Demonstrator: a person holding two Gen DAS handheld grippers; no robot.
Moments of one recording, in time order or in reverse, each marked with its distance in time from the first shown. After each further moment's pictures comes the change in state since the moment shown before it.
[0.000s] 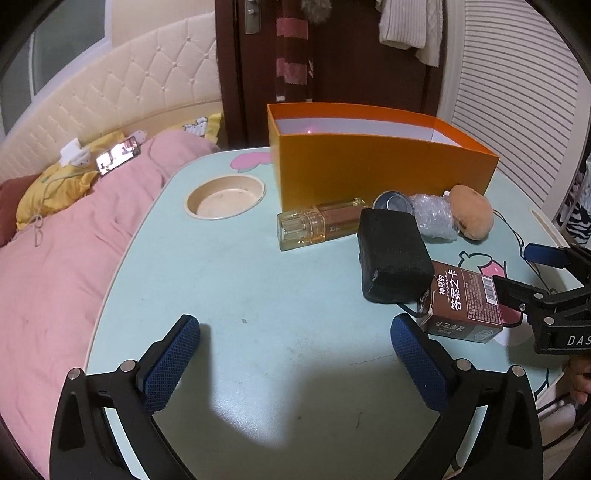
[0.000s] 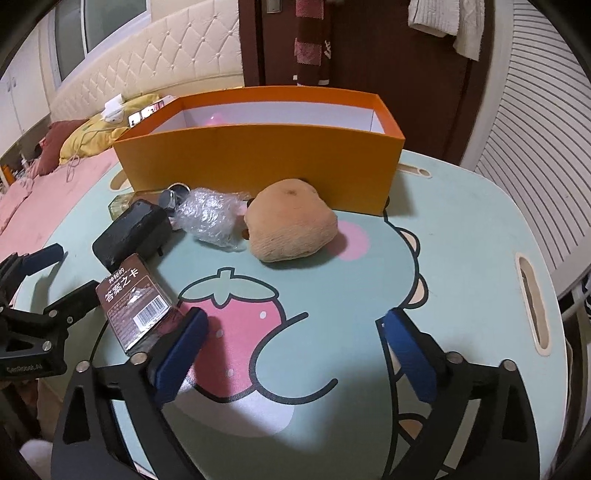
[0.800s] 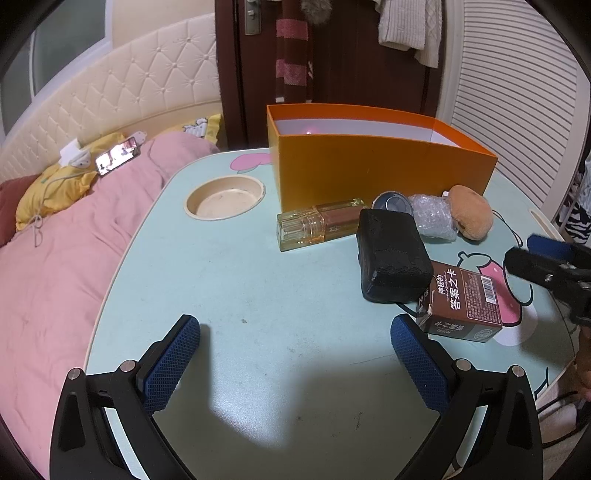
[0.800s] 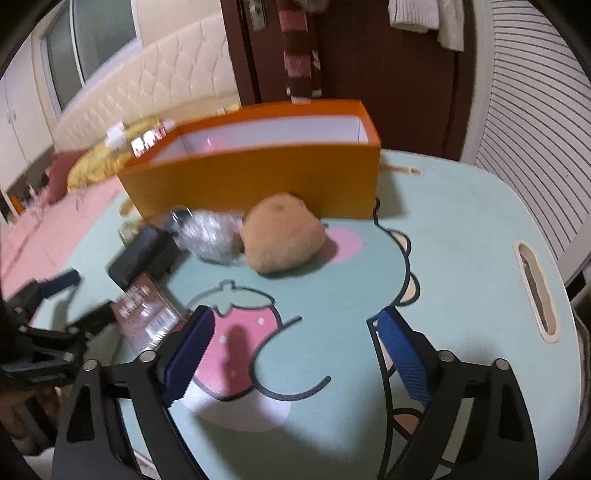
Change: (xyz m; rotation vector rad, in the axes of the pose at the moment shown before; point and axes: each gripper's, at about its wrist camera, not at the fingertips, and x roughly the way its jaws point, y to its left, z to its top) left arm -0.003 -0.008 -0.001 0.020 -0.007 -0.010; right arm -0.018 -0.009 -0.007 0.082 -0.092 0.089
